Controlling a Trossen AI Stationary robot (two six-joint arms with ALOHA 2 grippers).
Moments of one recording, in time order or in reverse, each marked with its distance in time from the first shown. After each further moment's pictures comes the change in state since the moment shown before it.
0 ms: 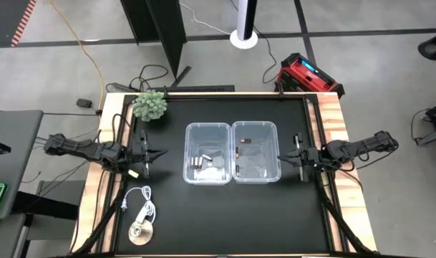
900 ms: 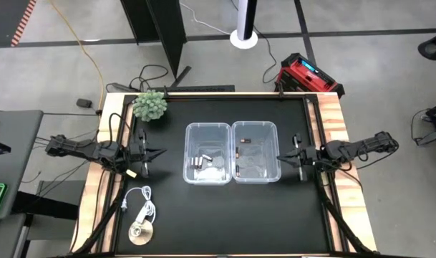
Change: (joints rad) left arm 0.000 -0.037 0.005 -0.067 0.016 0.018; right arm -0.009 0.001 0.000 -0.041 0.002 0.112
